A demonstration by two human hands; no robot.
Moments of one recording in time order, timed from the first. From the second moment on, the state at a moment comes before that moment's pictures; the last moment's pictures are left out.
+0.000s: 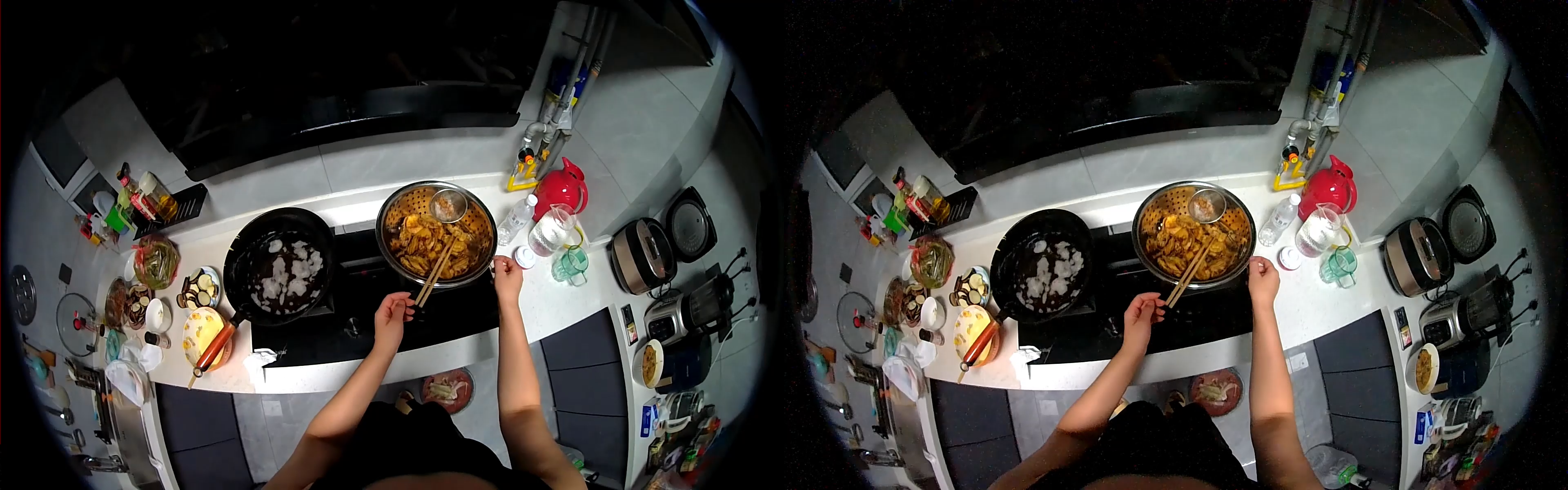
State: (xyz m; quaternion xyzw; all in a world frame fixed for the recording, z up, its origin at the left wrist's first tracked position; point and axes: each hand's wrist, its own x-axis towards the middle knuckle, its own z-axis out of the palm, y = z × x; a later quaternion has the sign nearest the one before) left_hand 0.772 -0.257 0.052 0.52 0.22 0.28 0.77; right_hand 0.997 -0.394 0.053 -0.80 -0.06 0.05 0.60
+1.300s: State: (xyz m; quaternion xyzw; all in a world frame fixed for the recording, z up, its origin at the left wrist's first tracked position) left_hand 0.623 -0.237 0.079 0.56 0.25 0.24 0.76; right_hand 0.716 -0.307 0.107 -0.64 -0.34 -0.06 0.69
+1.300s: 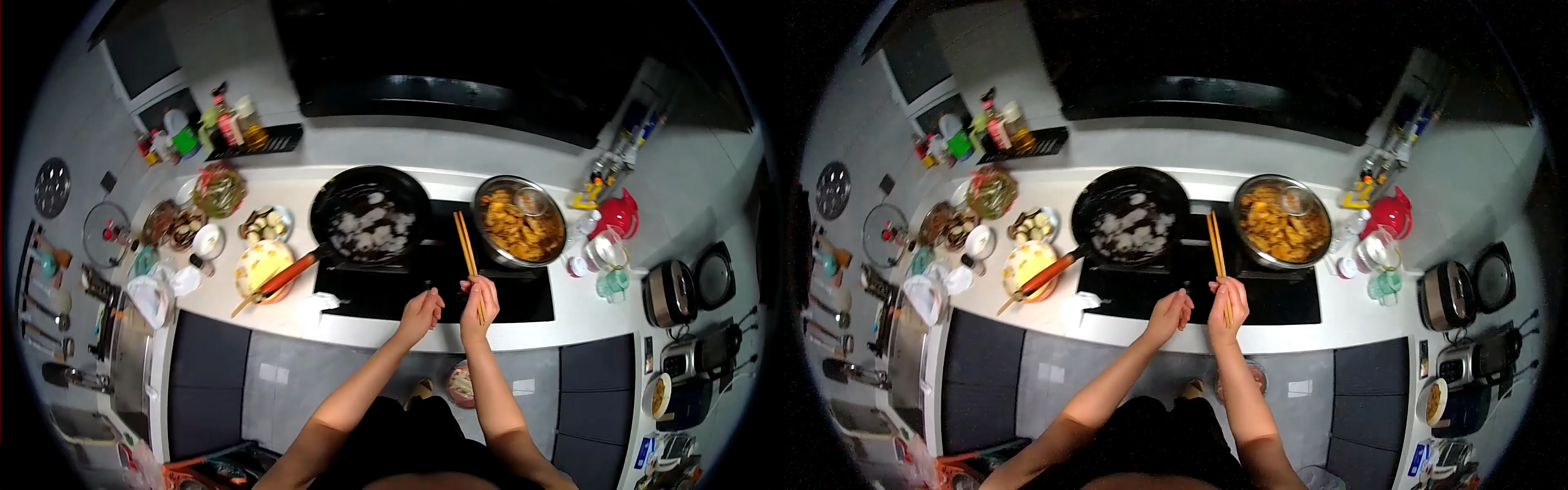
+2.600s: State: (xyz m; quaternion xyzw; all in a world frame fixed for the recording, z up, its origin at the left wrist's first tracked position) left_hand 0.379 0.008 0.059 0.53 0.27 0.00 0.80; right_hand 0.401 -0.090 0.085 -0.62 -0.16 0.10 0.76
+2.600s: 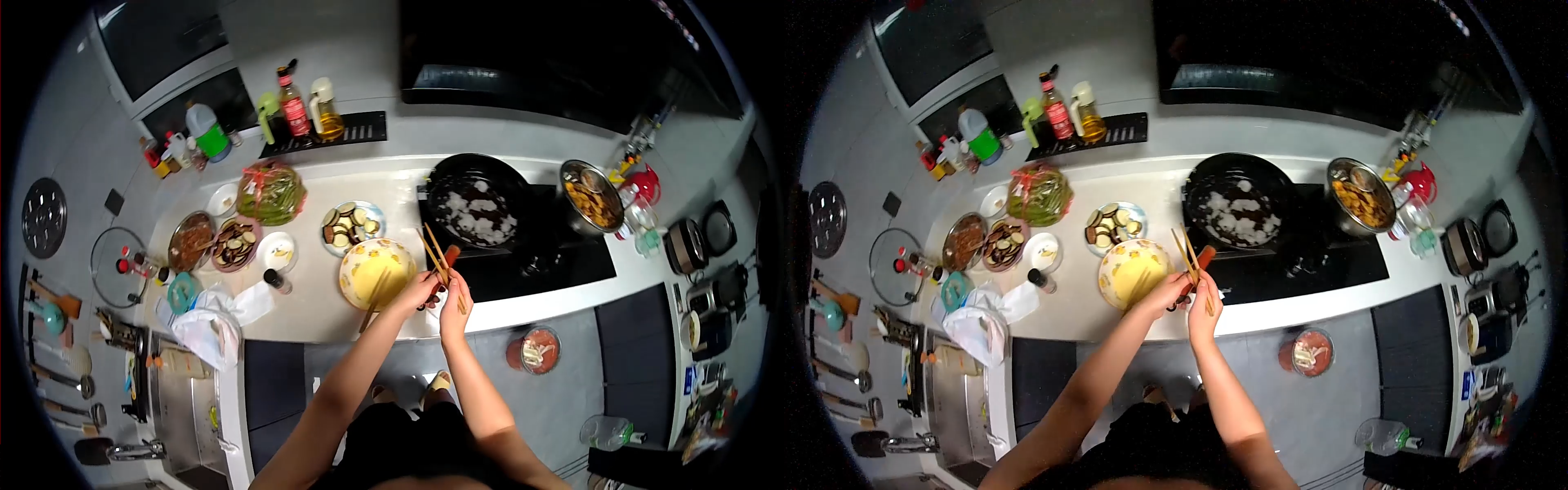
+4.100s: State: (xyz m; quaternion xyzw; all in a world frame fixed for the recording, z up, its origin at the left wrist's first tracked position) left_hand 0.465 -0.160 0.034 0.43 0.29 0.43 0.74; right_hand 0.506 -0.209 0.098 -0.63 -0.43 0.02 0.65
